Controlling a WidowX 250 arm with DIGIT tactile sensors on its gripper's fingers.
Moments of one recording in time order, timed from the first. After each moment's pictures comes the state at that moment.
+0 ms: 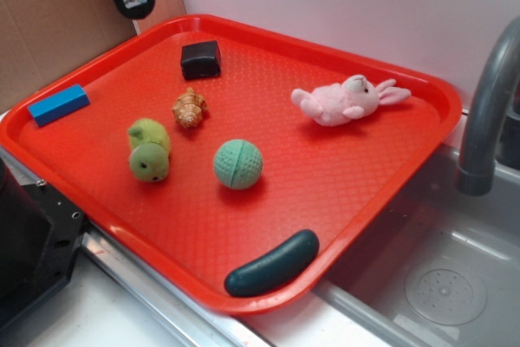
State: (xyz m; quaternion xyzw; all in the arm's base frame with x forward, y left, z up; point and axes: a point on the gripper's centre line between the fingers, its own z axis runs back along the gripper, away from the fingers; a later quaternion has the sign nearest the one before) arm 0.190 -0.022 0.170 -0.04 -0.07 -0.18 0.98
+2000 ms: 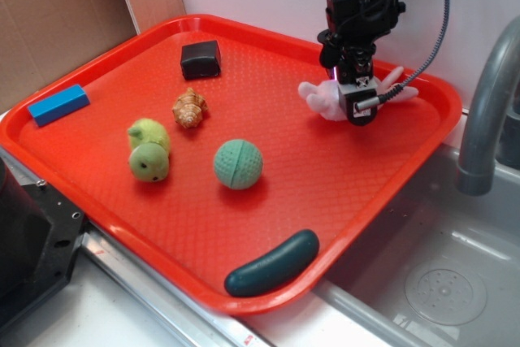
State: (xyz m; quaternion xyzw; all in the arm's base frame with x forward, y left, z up) arm 0.326 -0.113 0.035 -0.04 -0.02 -0.32 0.95
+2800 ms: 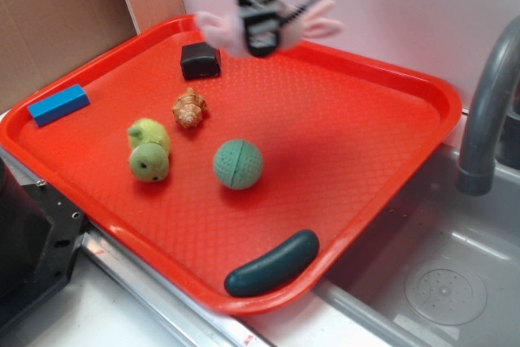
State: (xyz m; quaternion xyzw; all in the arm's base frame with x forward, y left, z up) arm 0.243 -0.084 0.146 -0.02 -0.06 -0.33 0.94
